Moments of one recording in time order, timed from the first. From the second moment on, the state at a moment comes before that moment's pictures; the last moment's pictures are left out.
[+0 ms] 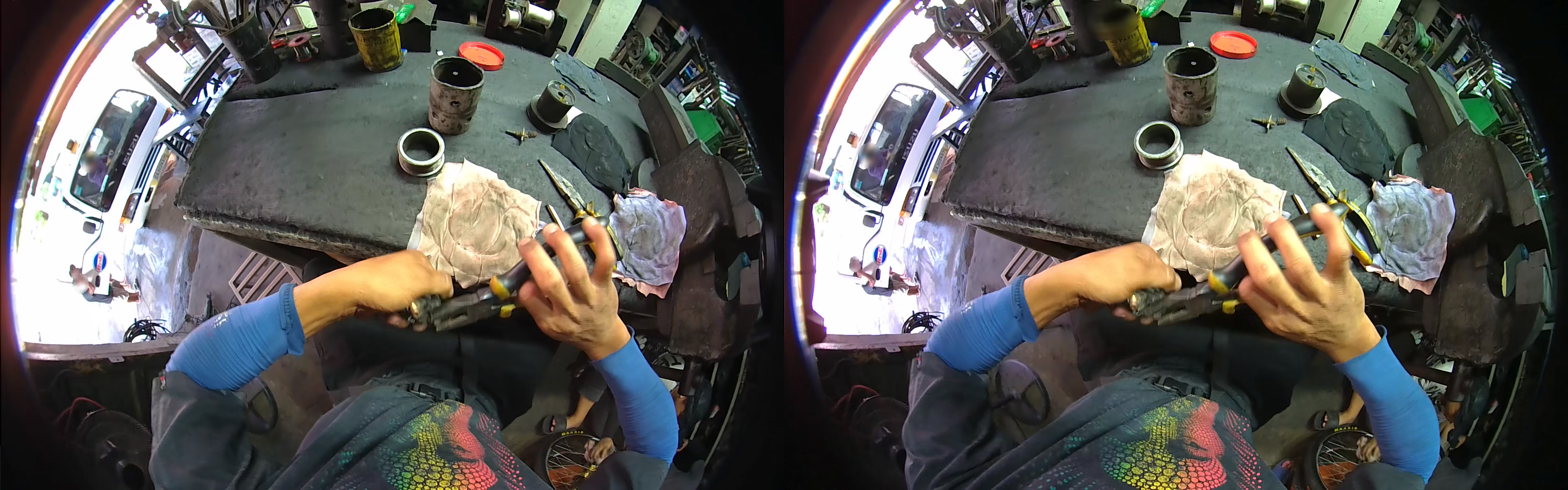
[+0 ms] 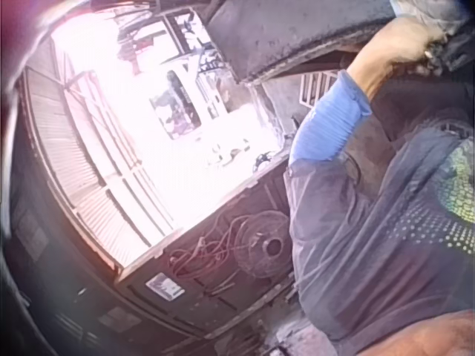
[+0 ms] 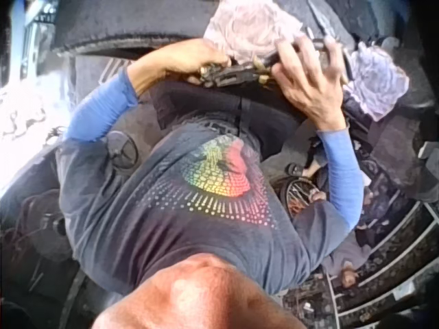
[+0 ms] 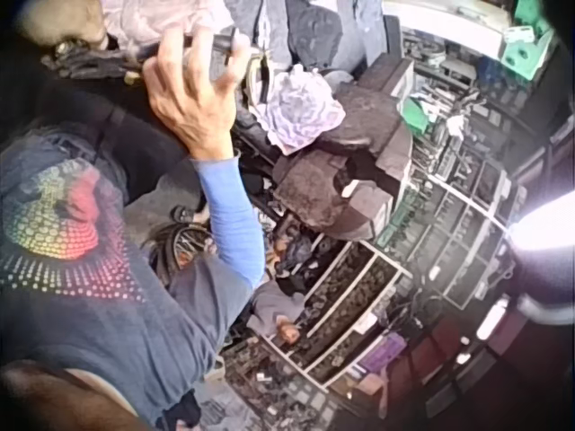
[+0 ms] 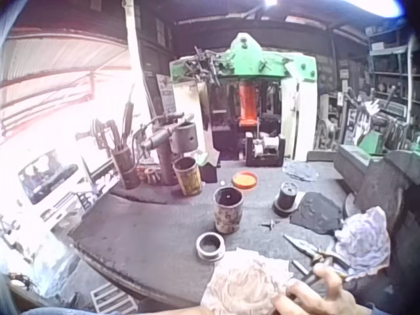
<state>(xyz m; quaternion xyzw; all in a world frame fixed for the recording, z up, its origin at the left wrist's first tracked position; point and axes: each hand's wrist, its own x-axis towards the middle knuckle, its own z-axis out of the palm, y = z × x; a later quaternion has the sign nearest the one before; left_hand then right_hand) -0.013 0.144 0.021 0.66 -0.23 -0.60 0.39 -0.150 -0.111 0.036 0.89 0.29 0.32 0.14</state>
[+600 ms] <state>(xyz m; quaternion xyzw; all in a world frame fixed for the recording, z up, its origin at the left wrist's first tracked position) -0.013 0.156 0.060 0.61 -0.28 -0.29 0.68 -0.229 -0.041 0.017 0.38 0.01 -0.28 -0.88</state>
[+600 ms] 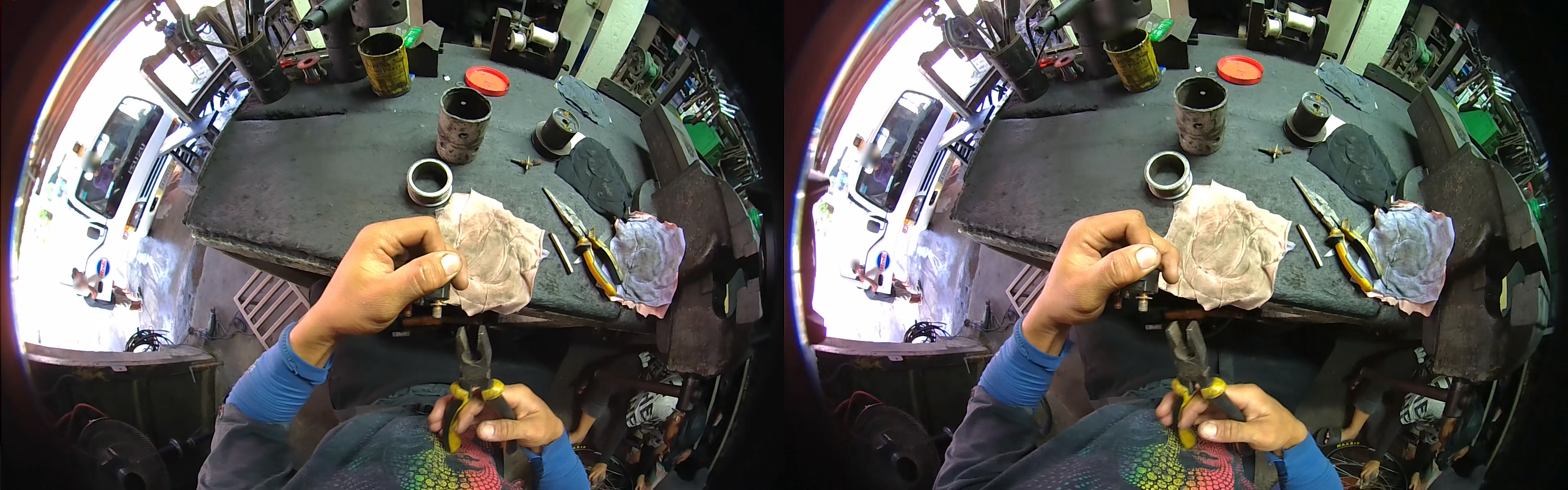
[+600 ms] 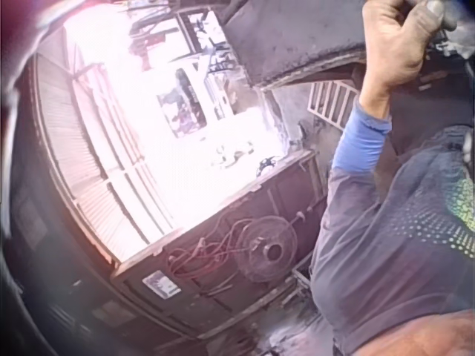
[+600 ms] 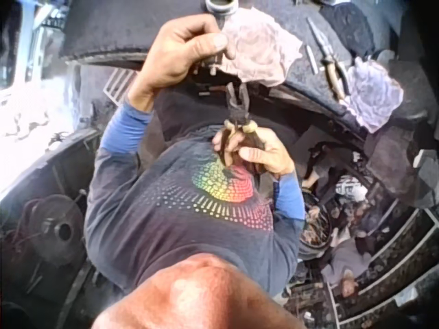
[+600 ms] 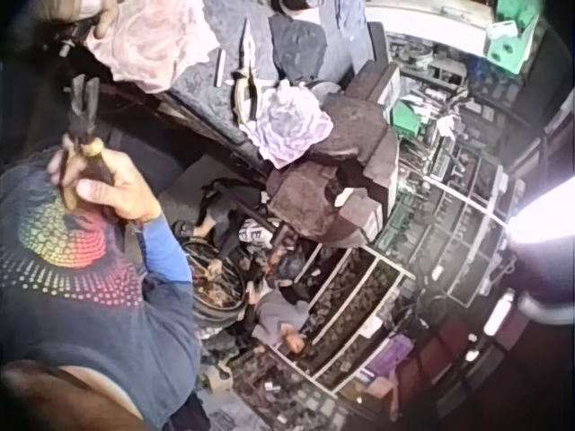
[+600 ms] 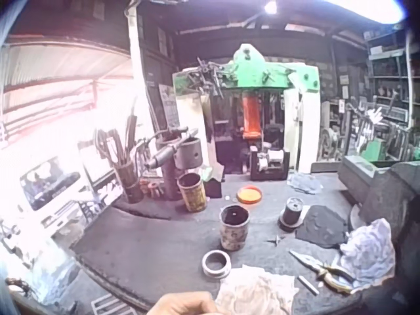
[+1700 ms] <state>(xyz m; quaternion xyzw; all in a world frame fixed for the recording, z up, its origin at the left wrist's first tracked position) -0.030 0.109 0.033 0.34 -0.36 -0.20 0.84 -0.219 0.000 0.003 0.01 0.01 -0.32 -0.95</state>
